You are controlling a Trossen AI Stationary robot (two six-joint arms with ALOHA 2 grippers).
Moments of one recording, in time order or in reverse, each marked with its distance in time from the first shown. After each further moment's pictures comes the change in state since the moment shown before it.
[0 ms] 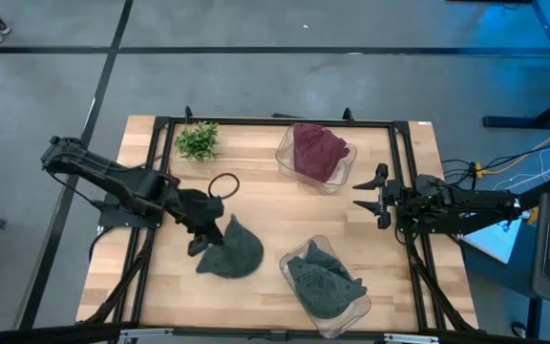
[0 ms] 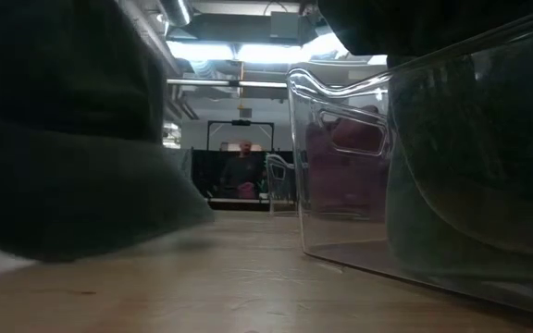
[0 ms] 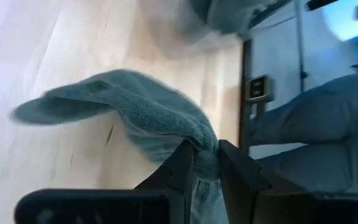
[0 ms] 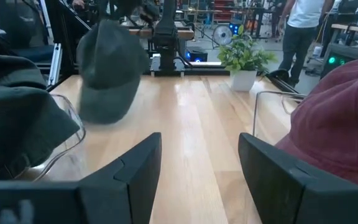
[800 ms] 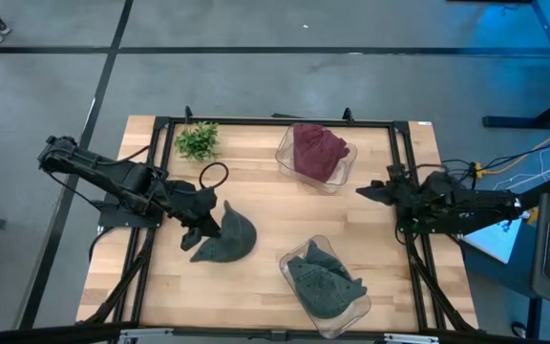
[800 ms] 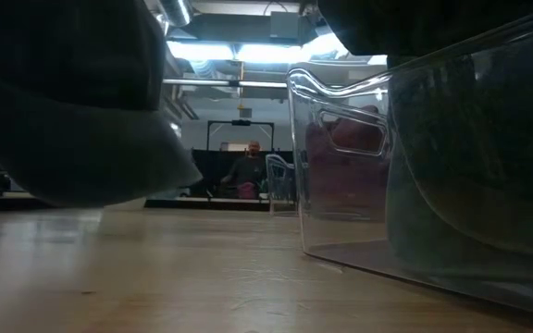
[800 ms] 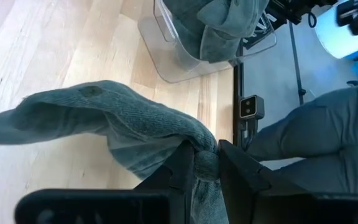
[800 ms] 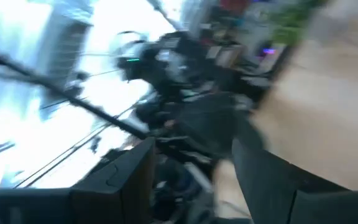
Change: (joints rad) left arm 0.000 -0.078 0.067 -0.068 -0.064 0.026; right arm 0.000 0.009 0.000 0.249 -0.061 1.146
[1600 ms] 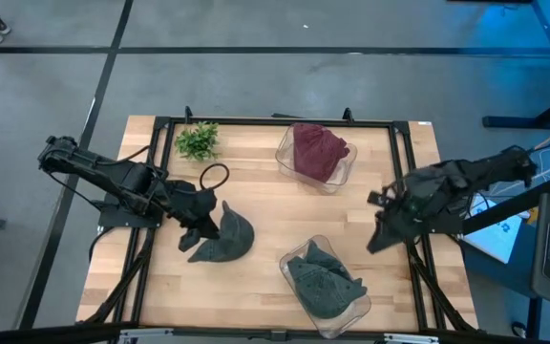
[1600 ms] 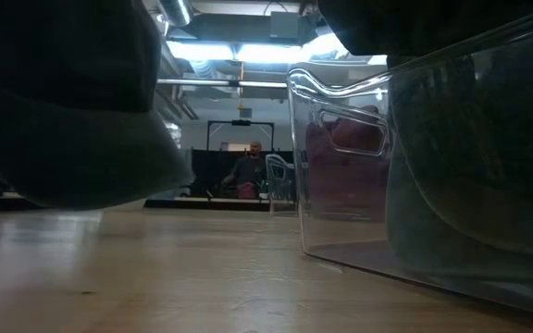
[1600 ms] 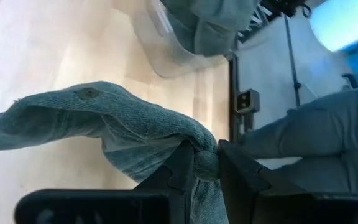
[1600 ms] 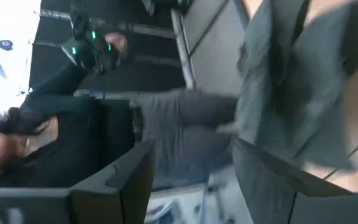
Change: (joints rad) left arm 0.000 0.000 0.000 -0.005 0.028 0.011; right arm 0.304 0.798 0.844 -0.546 -0.479 0.120
